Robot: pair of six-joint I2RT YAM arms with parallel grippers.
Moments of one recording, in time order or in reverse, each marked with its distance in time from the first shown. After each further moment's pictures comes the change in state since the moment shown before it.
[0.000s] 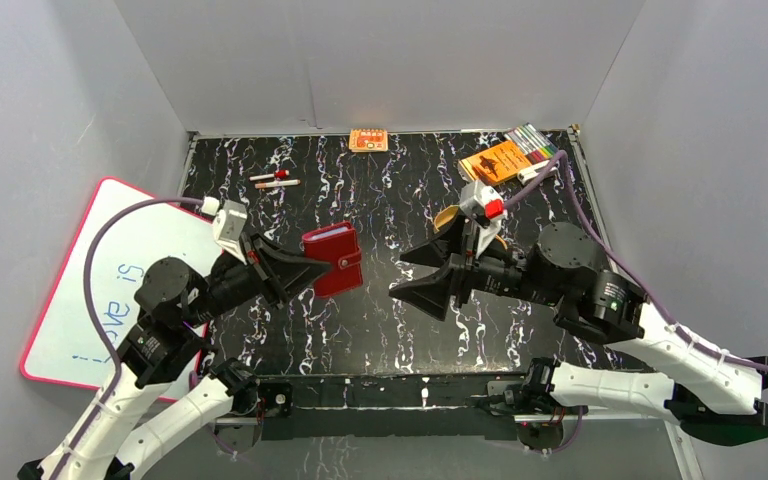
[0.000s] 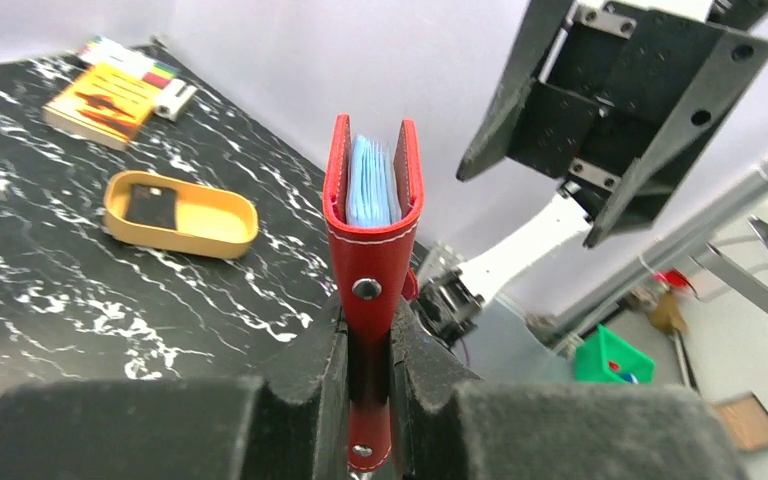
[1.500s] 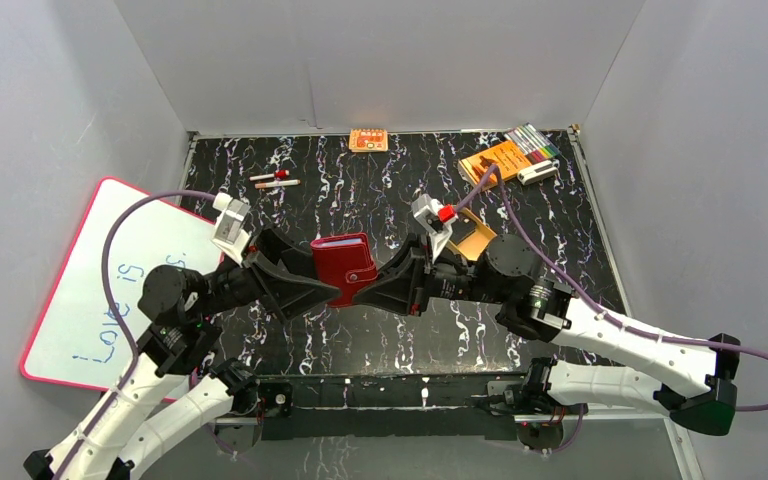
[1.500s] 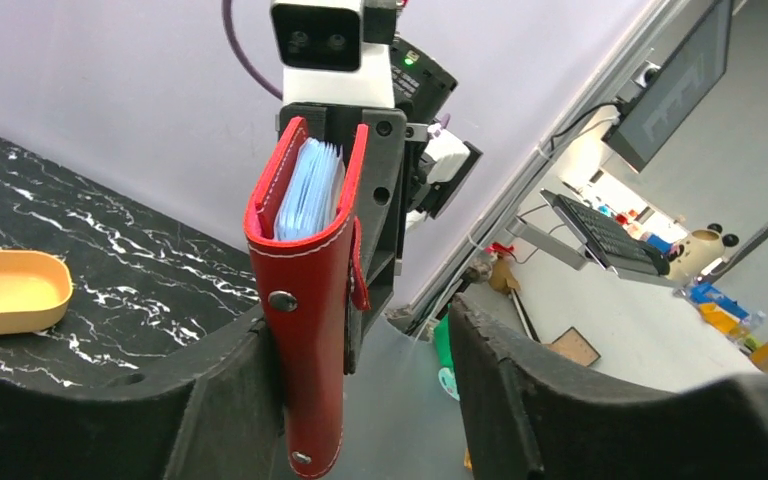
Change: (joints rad) left arm -0.003 0.017 -0.117 0.427 0.293 -0.281; right arm 0.000 0.071 -0.277 0.544 -0.215 0.243
